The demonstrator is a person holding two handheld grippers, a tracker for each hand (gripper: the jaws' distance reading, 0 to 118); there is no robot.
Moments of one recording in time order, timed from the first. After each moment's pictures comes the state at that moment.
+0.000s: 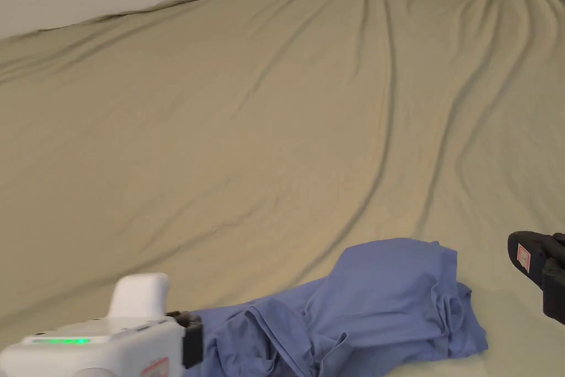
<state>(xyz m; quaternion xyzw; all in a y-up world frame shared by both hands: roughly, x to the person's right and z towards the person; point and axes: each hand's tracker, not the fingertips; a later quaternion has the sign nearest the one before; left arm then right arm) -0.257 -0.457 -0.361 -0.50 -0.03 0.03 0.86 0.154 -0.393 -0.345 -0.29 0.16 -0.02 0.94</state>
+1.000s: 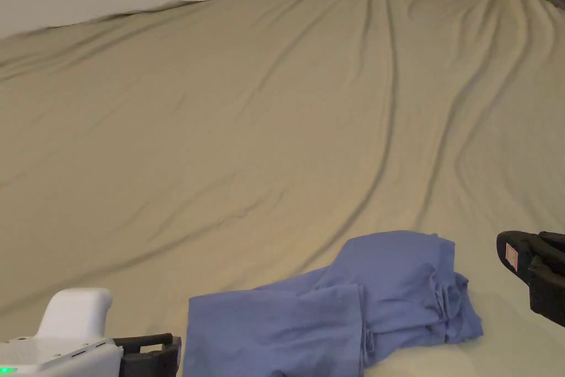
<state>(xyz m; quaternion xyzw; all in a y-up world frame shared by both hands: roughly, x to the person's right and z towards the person) -0.320 -0.421 -0.293 -0.50 0.06 -0.01 0.87 0.138 -0.383 -0.327 -0.30 0.17 0.00 0.94</state>
